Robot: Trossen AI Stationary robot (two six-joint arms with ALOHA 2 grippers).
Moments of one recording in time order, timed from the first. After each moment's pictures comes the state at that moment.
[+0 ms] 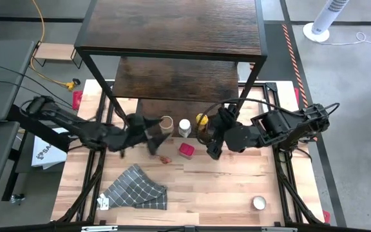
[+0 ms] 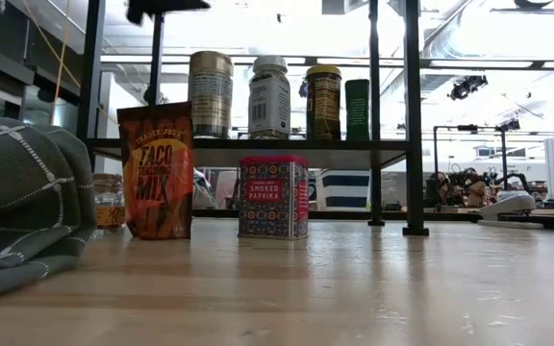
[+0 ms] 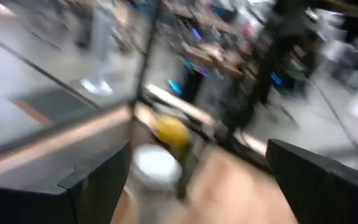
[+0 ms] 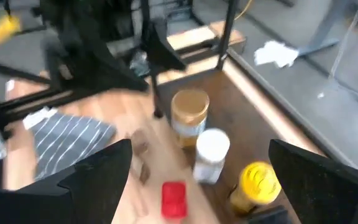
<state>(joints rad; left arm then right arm) -0.39 1.11 0.82 0.13 -0.83 -0.45 0.38 1.64 1.97 -1.08 0.66 0.53</state>
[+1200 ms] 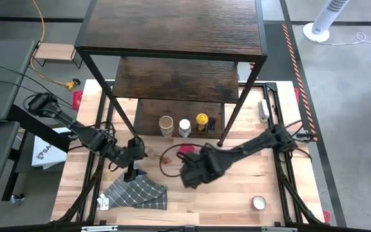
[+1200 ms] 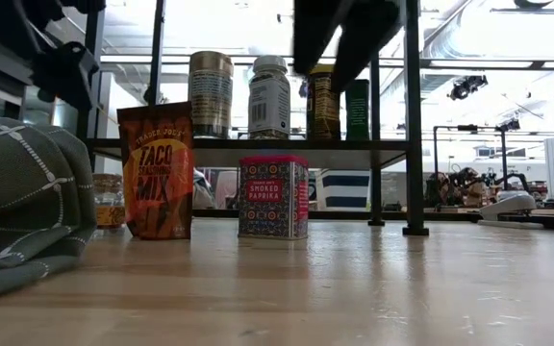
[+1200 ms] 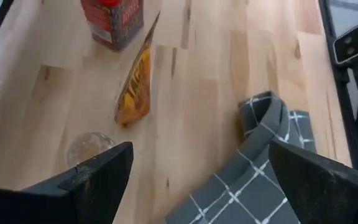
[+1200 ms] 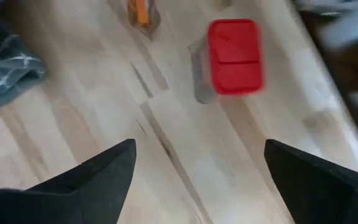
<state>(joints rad) -0.55 1.07 0.71 -0.52 -0.25 -0.58 0.40 2.12 1.96 -1.24 0.38 0.86</state>
